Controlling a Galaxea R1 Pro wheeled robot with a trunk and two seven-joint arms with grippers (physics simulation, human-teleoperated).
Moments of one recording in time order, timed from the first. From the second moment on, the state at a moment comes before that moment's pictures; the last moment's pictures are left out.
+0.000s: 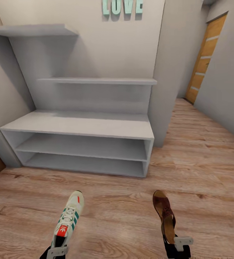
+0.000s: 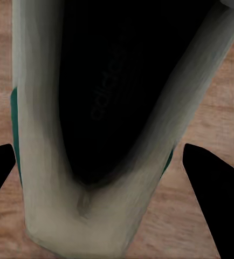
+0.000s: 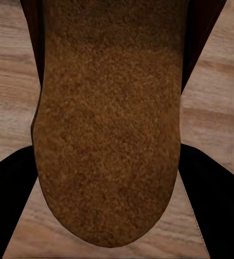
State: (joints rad) left arm -0.22 0.02 0.23 -0.37 -0.13 -0.53 -0.05; right arm -0.38 -0.08 0.18 -0.12 -0.11 -0.66 -0.06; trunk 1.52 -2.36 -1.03
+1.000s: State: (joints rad) left arm -0.22 0.02 0.24 -0.37 -0.13 -0.53 -0.05; right arm -0.38 -0.08 0.18 -0.12 -0.11 -0.66 -0.06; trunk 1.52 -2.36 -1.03
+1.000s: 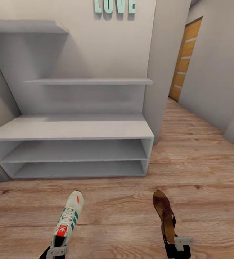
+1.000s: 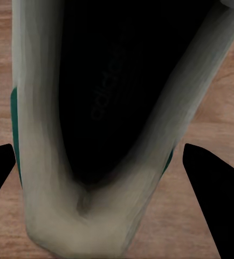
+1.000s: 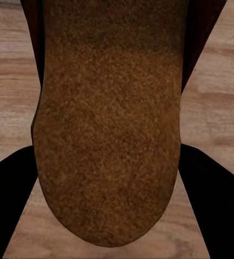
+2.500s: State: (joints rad) left arm -0.63 -0.04 0.24 -0.41 -0.13 0.22 -0.04; right arm -0.38 -0.31 -0.26 -0.21 -0.15 -0.43 -0.06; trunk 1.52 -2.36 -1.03
